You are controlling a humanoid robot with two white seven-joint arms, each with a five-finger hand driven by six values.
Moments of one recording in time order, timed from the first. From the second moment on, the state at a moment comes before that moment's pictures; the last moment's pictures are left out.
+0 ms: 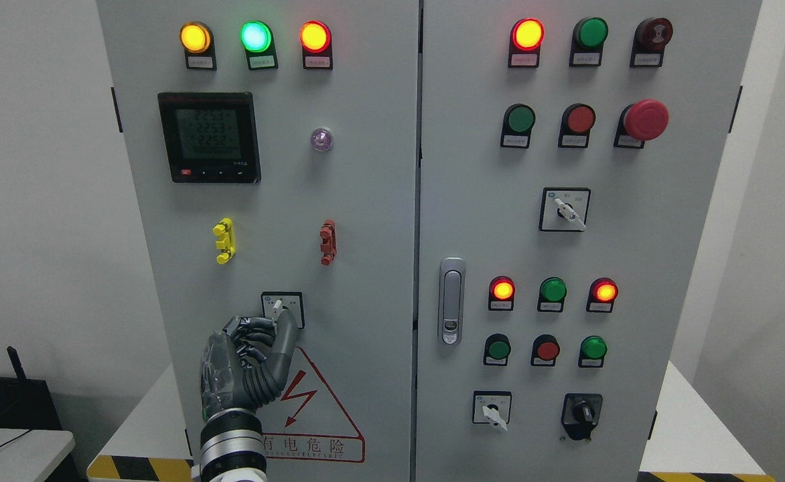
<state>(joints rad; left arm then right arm) -0.49 -0.10 -0.16 -1.79 -0.28 0.56 0.41 0.09 0.12 0.00 -0.13 0.00 0.00 0.00</state>
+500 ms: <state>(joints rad) -0.50 -0.10 -0.16 -1.79 -0.28 0.56 0.41 0.09 0.12 0.00 -0.13 0.00 0.00 0.00</state>
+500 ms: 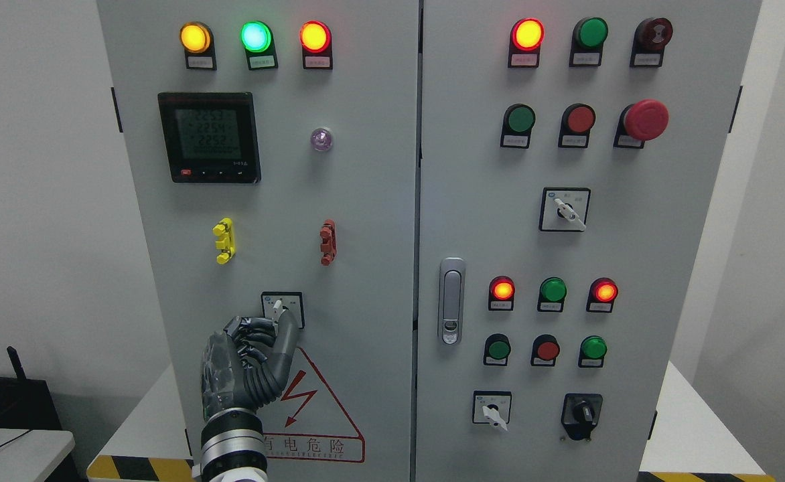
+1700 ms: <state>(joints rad) -0.51 -0.10 -0.16 -1.78 -0.28 0.56 0.41 0.09 0.12 0.00 -0.13 0.00 0.00 0.00</state>
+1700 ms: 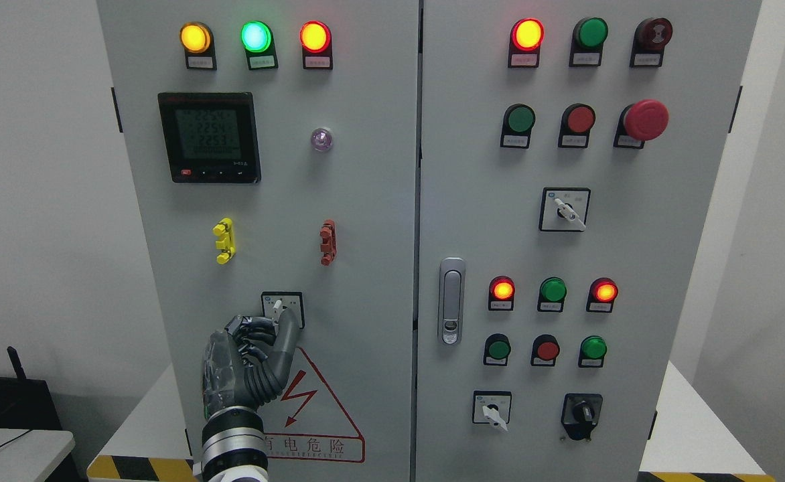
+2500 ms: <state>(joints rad) -0.51 -0.10 -0.16 -1.77 -0.28 0.56 0.41 0.09 0.12 0.00 -0.13 0.00 0.00 0.00</state>
